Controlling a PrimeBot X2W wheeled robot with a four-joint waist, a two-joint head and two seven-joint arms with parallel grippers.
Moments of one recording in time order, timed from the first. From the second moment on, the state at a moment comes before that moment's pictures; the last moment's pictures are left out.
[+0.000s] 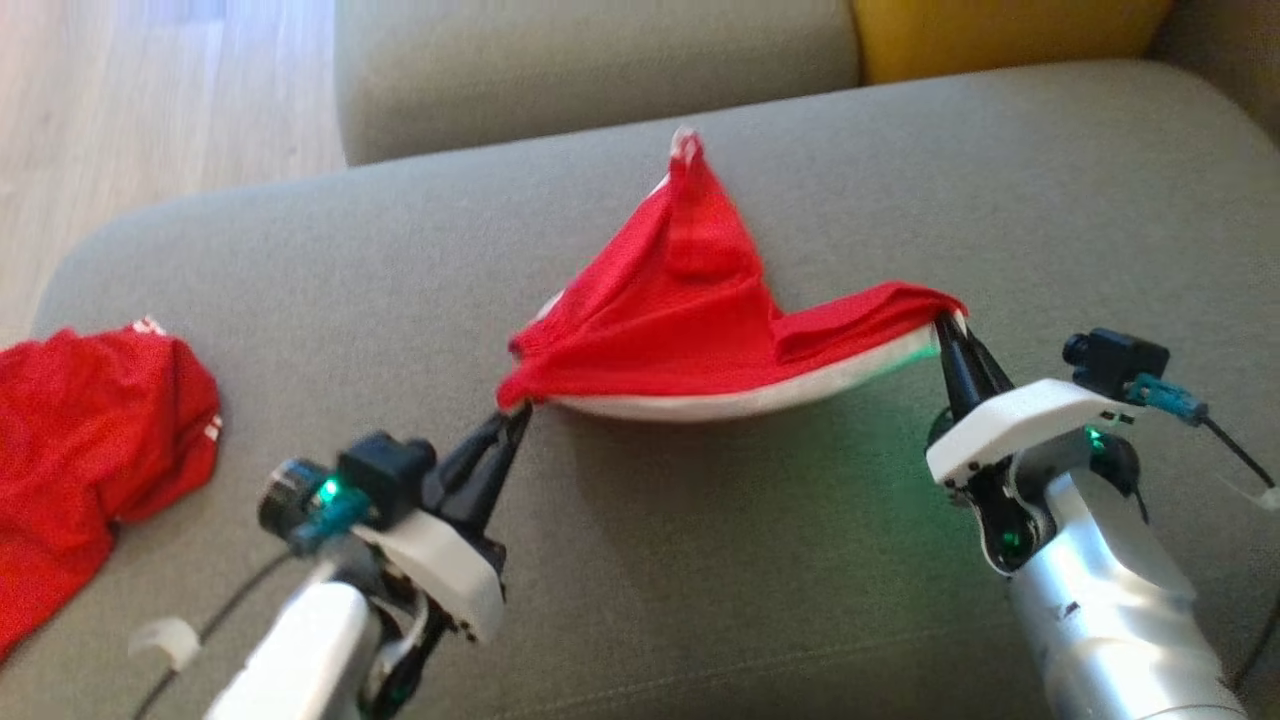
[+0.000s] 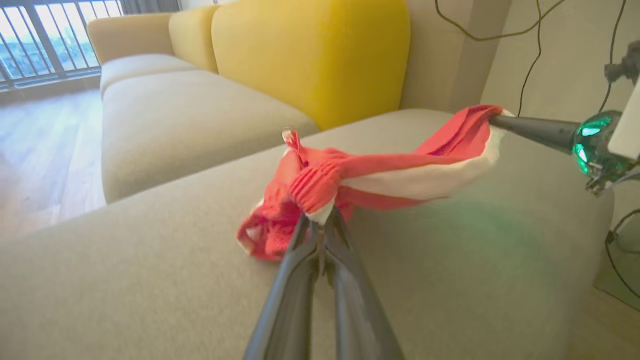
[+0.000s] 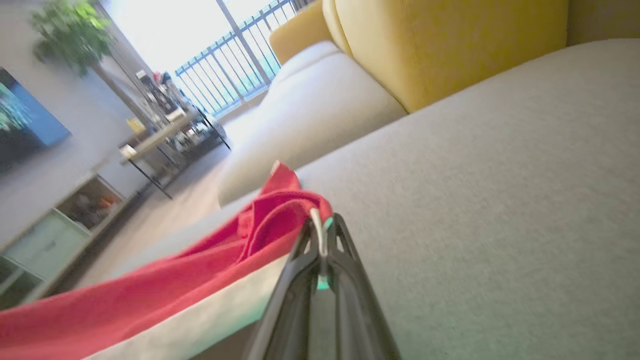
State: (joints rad) left arm -0.23 0.23 -0.54 0.31 -0.30 -0.12 -0.17; right arm -0.56 -0.06 0.05 0.97 0.48 0.13 -0.25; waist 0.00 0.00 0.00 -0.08
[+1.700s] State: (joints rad) left arm -1.50 0.38 -0.57 0.50 -0.26 -0.08 -0.07; right arm -1.75 -0.07 0.45 1.32 1.58 0.13 -0.25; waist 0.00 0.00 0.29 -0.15
